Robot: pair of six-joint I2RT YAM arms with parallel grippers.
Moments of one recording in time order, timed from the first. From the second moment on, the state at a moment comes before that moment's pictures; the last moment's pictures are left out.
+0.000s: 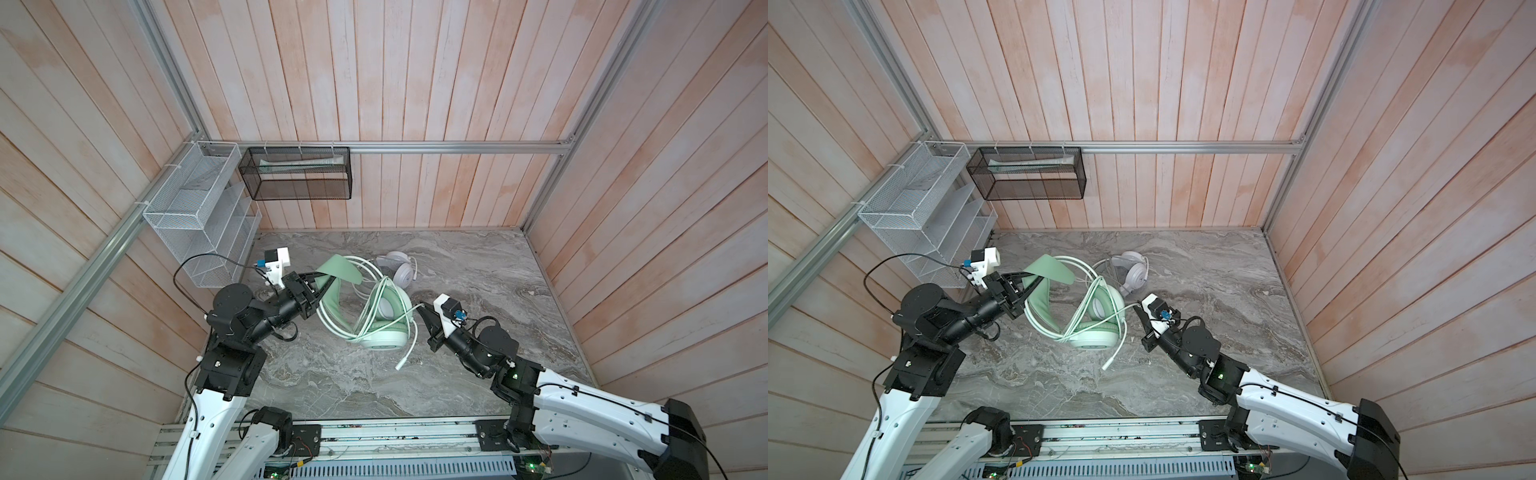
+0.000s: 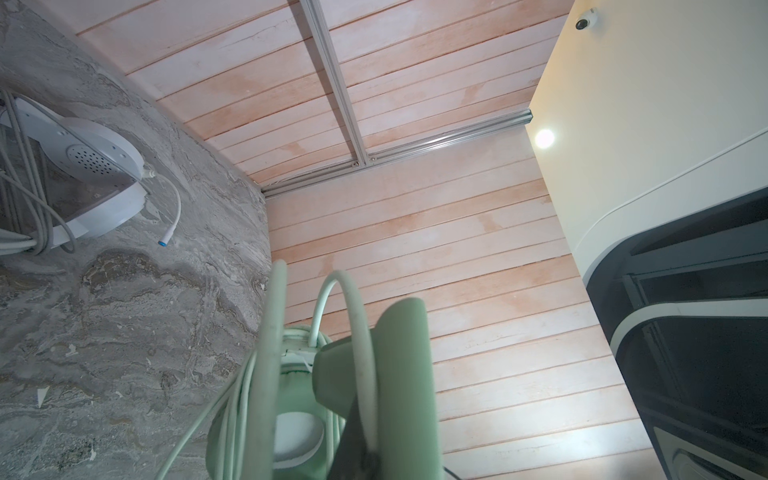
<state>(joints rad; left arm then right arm) -0.24 0.73 0.95 -0.17 0.65 -1.30 1.04 0.84 0.52 0.36 0.32 -0.09</state>
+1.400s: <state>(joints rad) -0.26 0.61 0.62 0.21 0.97 -1.32 0.77 1.28 0.85 0.22 -0.51 0.08</state>
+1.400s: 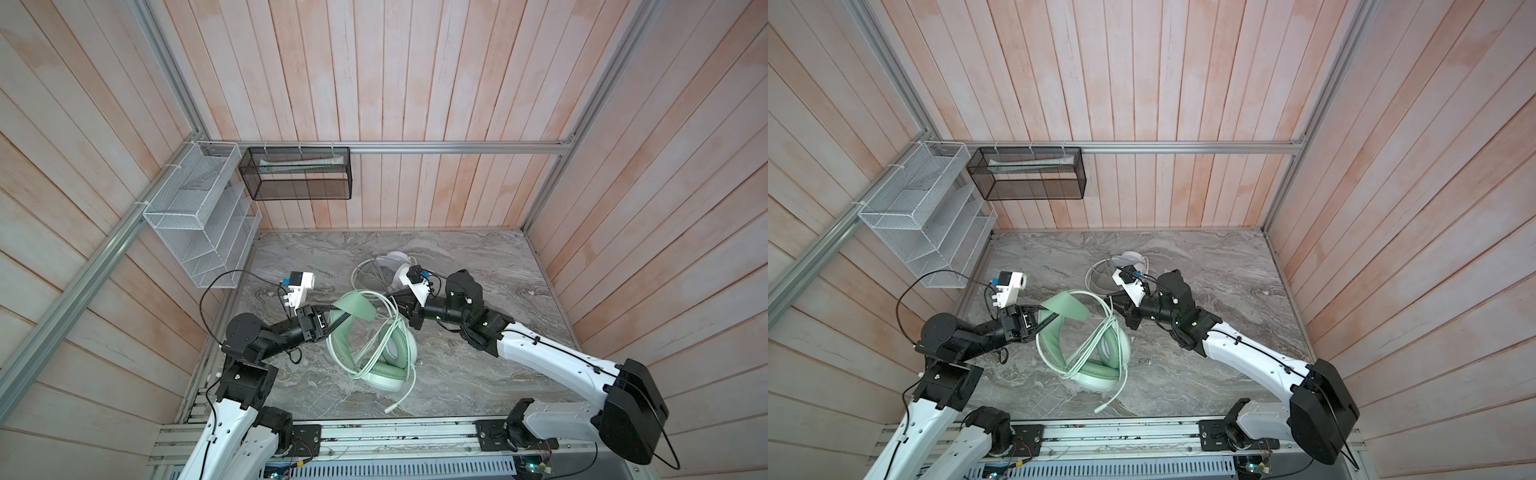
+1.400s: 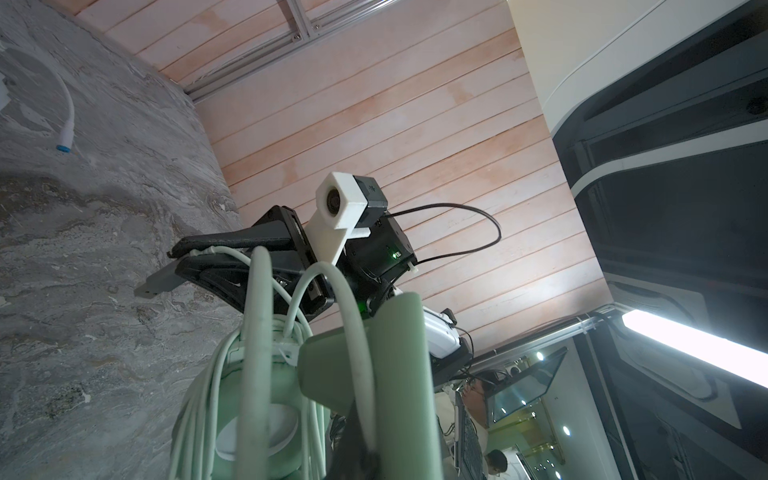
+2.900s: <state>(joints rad) -0.25 0.98 0.09 0.54 0.60 -0.96 0.75 1.78 0.51 0.76 -0.71 0.50</state>
